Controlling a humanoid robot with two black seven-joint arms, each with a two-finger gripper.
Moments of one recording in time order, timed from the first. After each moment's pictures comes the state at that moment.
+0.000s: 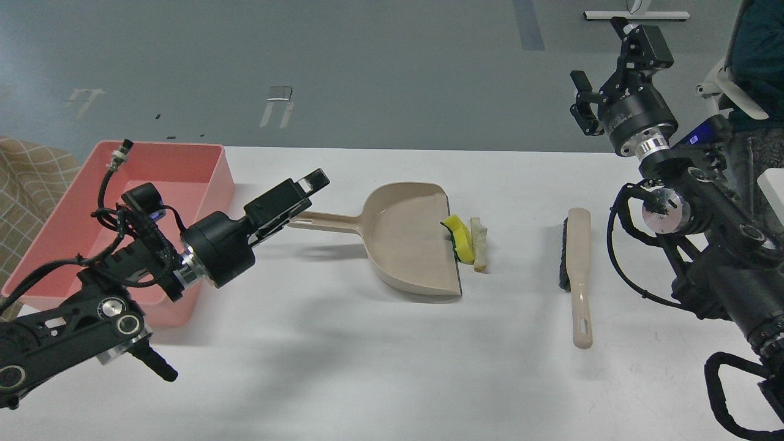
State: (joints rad) left arm -0.38 0.79 -0.58 -1.65 1.09 0.13 -0.33; right arm 0.80 -0.19 1.02 0.71 -0.61 0.19 0.34
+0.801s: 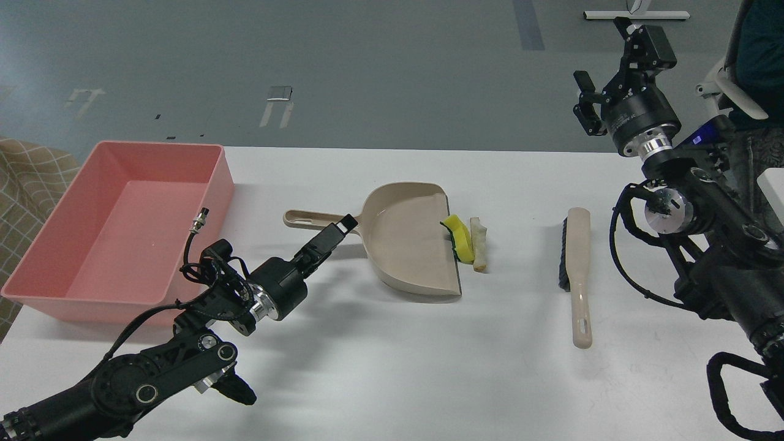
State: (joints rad) left arm -0.34 0.41 -0.57 -1.27 1.15 0.23 -0.29; right arm 0.79 -0.20 1.02 0.71 -0.61 0.19 0.34
